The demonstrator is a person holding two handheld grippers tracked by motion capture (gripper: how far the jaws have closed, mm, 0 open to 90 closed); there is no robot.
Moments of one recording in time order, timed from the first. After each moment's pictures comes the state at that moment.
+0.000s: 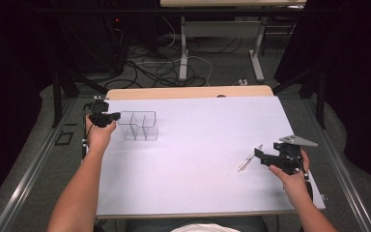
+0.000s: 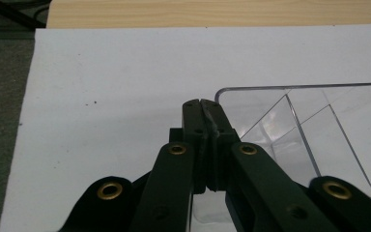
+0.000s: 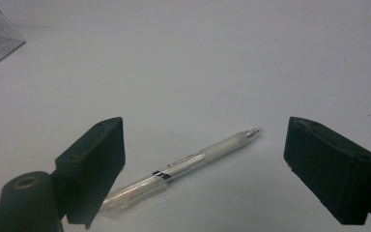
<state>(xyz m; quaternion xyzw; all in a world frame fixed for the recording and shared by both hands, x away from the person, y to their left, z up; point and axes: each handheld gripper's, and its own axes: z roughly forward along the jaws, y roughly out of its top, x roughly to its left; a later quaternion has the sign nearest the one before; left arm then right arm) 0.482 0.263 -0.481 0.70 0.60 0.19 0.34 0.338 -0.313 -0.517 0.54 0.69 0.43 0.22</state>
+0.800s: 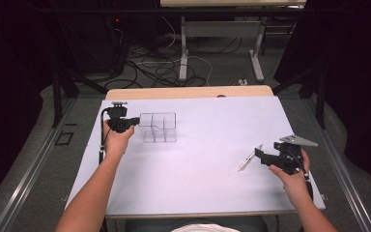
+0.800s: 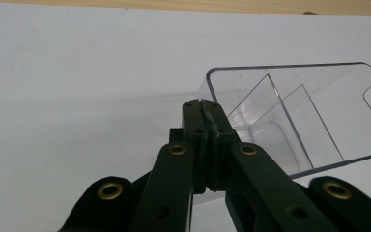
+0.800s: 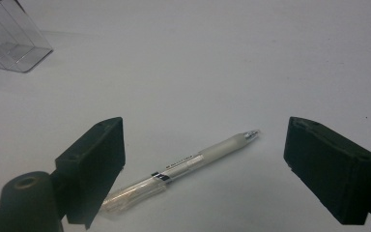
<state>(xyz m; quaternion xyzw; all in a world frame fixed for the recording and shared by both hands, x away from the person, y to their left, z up) 0.462 0.203 -0.484 0.71 0.59 0.13 0.38 0.338 -0.314 -0.516 0.54 0.69 0.43 0.23</state>
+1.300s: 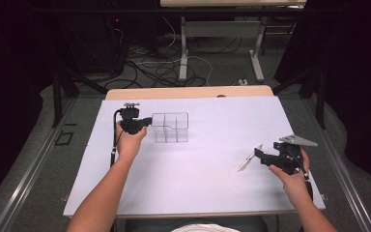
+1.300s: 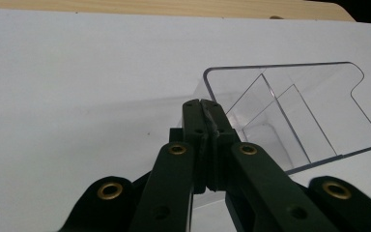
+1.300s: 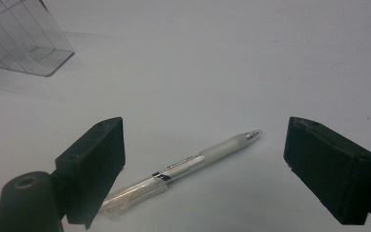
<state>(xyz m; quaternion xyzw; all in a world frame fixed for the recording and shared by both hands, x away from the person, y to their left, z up) 0.461 0.167 -0.489 0.71 0.57 0.13 0.41 0.338 -0.313 -0.516 0.53 0.69 0.43 0.23</state>
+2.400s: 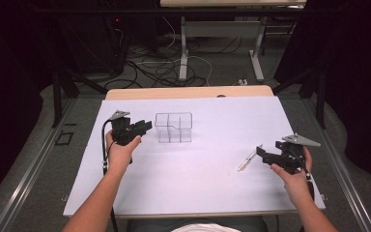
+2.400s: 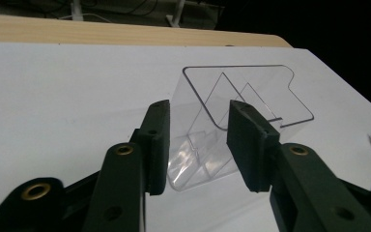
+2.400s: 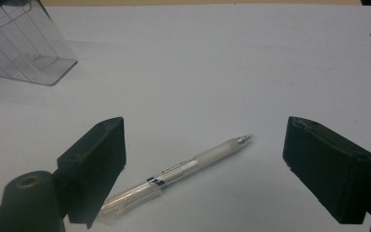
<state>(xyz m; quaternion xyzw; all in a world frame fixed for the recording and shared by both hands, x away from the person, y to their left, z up) 0.414 0.193 -0.486 0.69 0.51 0.14 0.49 0.338 -0.317 -0.514 0.54 0.68 0.44 0.24</state>
